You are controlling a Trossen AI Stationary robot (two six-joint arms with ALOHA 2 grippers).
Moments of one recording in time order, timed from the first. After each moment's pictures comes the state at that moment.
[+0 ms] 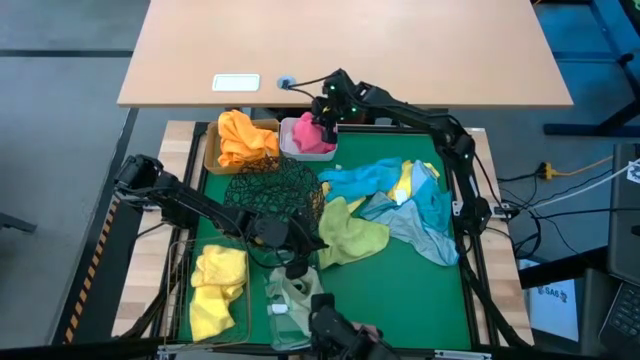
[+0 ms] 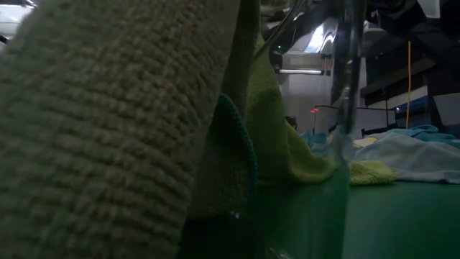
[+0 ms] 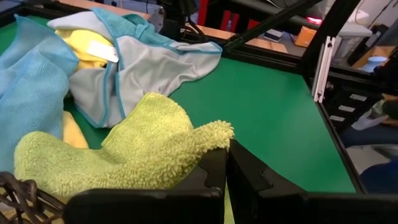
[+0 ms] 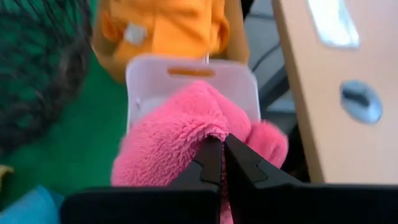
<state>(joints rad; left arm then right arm) -0.31 1.58 0.89 0.29 -0.30 -0.36 -0.60 2.15 1.94 -0.57 -0.31 -0.58</state>
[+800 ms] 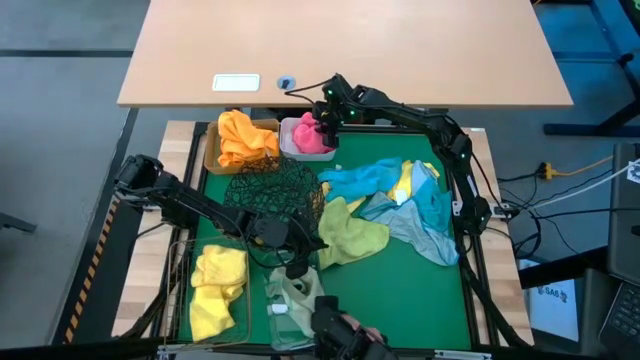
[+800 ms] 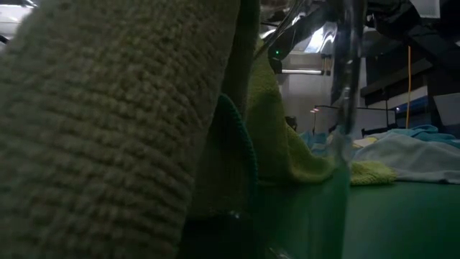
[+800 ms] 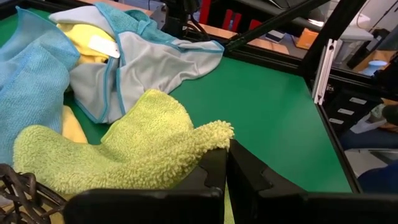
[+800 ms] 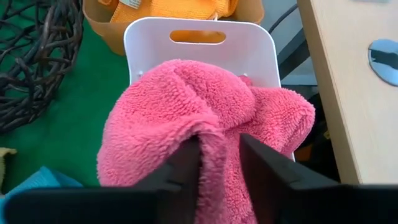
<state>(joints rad) -0.31 1.58 0.89 0.29 -0.30 -0.39 -0.60 2.19 1.94 -0.64 -0.28 -0.55</state>
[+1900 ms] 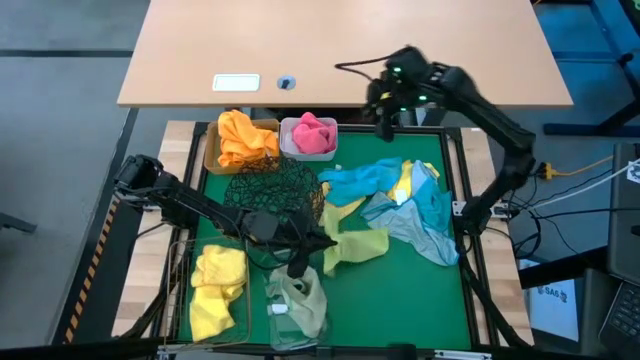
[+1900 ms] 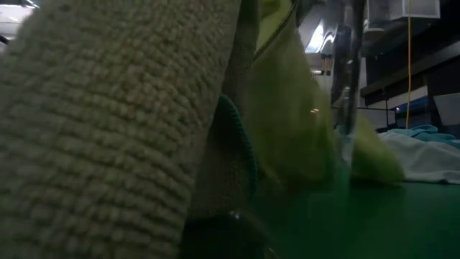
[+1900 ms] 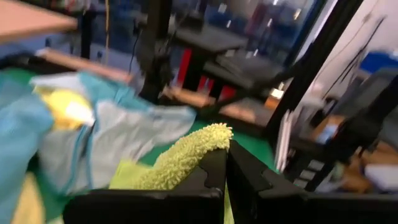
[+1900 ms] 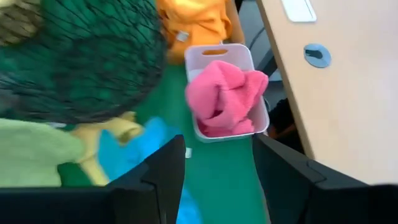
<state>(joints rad) -0.31 1.58 0.89 0.57 -0.30 -0.38 -0.59 1.66 1.95 -1.12 -0.26 -0.45</state>
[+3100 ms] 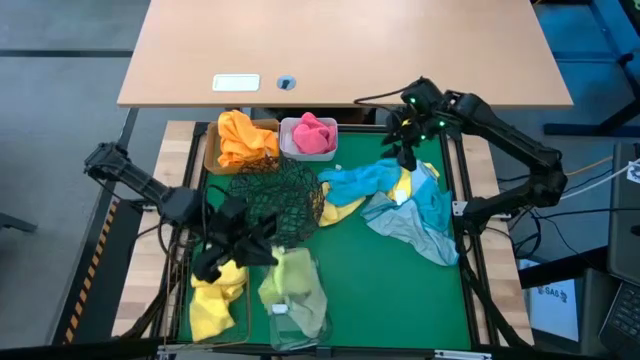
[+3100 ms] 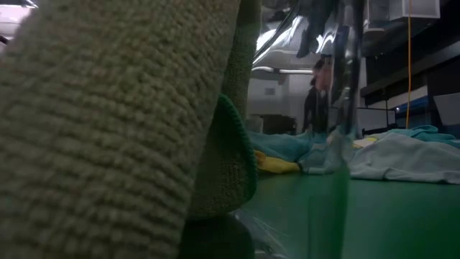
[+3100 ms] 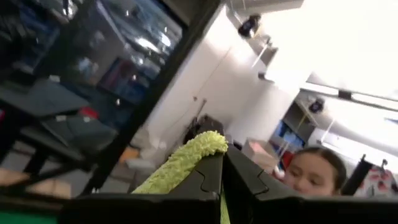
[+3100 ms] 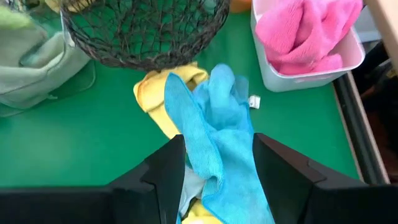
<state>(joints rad) -0.49 1.20 1.03 0.51 -0.06 -0.59 -0.60 1.37 1.49 -1.09 -0.42 -0.39</state>
